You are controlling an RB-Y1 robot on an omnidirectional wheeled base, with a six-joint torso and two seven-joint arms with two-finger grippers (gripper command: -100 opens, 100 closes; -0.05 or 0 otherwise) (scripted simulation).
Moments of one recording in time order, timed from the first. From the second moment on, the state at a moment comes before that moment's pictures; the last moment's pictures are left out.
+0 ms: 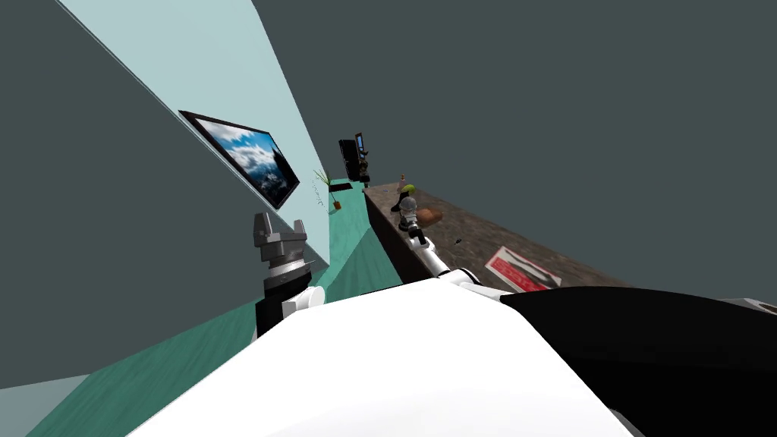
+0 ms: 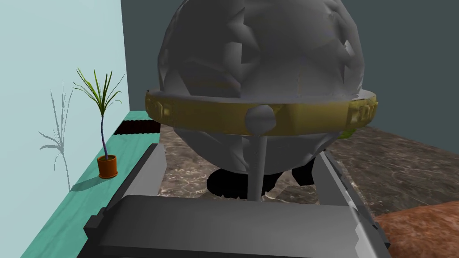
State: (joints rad) left arm 0.50 -0.03 -0.04 -2.33 0.10 -0.39 -0.01; right arm -0.34 -0.19 0.01 -0.99 -0.20 -0.53 -1.58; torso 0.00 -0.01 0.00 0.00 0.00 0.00
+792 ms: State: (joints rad) left arm 0.50 -0.03 -0.04 -2.33 0.10 -0.39 -0.01; right arm -0.36 -0.19 0.00 -0.99 -0.22 -0.51 -1.53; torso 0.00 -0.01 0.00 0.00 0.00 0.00
